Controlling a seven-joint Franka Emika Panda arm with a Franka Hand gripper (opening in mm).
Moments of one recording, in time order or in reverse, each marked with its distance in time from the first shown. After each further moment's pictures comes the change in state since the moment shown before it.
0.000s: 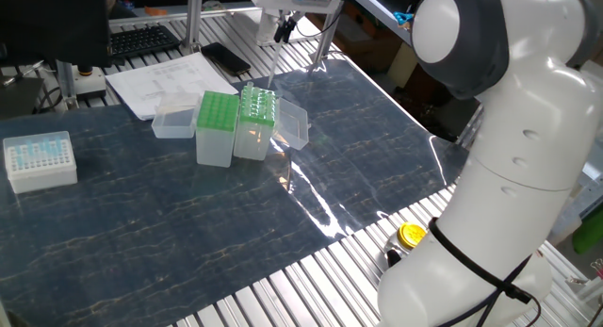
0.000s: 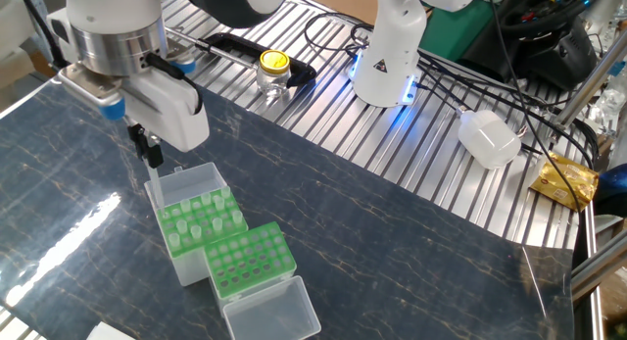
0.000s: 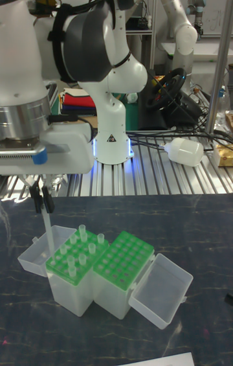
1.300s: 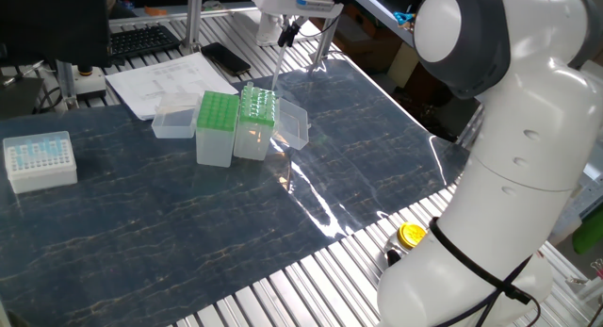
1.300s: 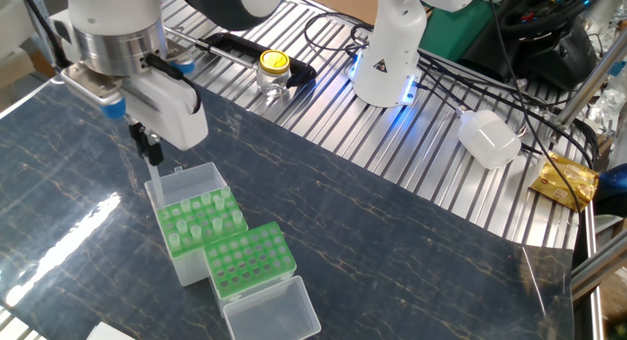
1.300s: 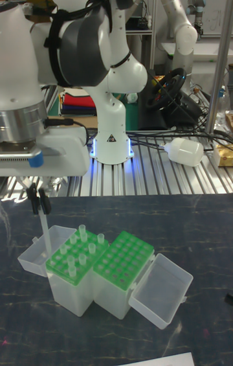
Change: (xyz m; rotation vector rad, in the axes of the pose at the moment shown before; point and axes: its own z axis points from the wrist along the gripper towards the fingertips) arm 0.006 -0.010 0.008 0.003 0.003 0.004
